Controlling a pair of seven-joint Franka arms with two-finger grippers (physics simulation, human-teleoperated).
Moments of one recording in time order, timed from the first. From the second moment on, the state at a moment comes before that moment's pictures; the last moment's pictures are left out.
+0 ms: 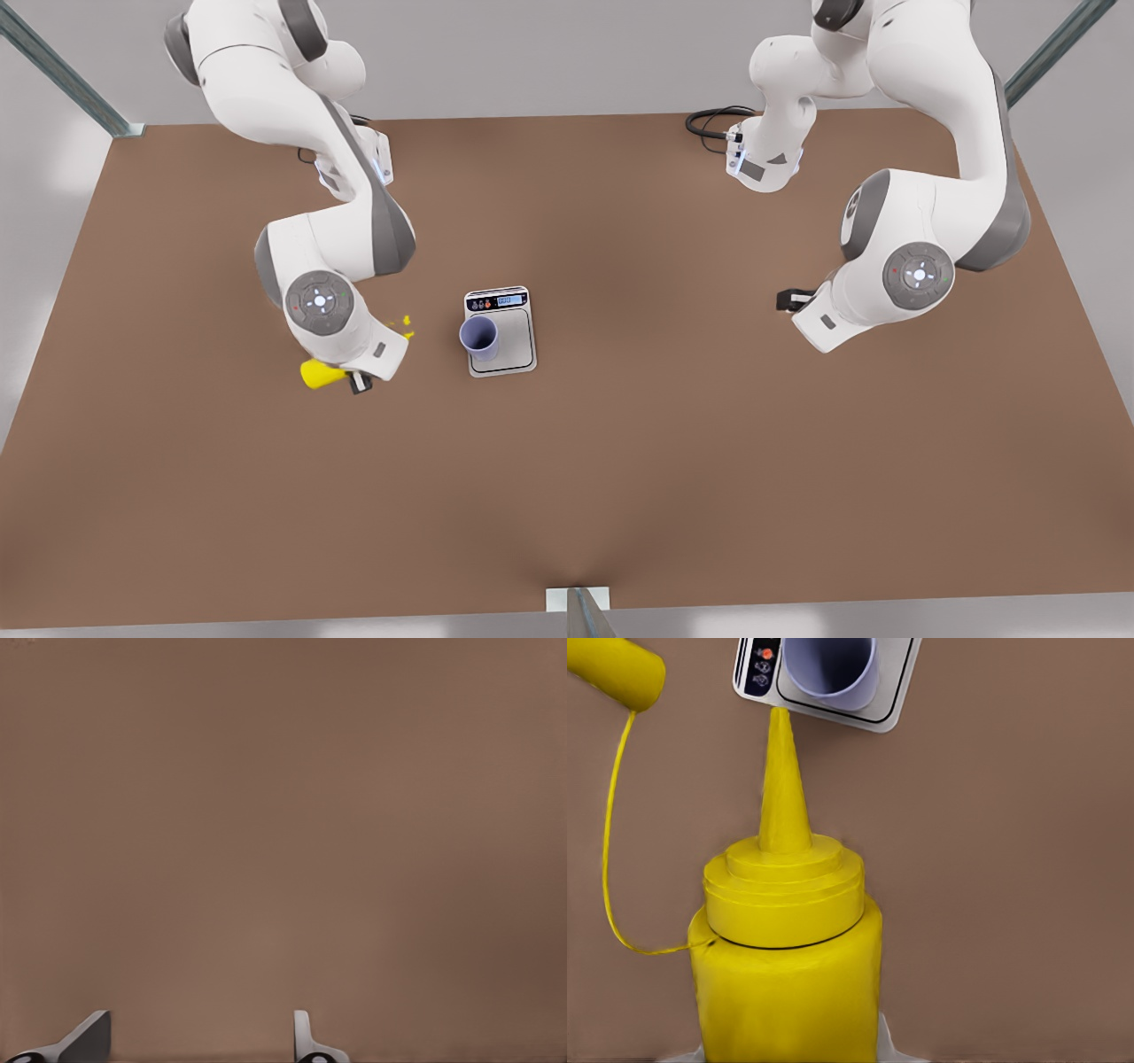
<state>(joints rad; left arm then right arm) -0.14 0.29 -0.11 -1.43 0.08 1.39 -0.11 0.33 0.41 0.05 -1.38 -0.23 1.58 -1.55</state>
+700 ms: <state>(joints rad) -0.12 0.30 -0.11 -1.45 0.08 1.38 0.00 0.53 0.49 0.05 -1.52 -0.52 1.62 -1.07</state>
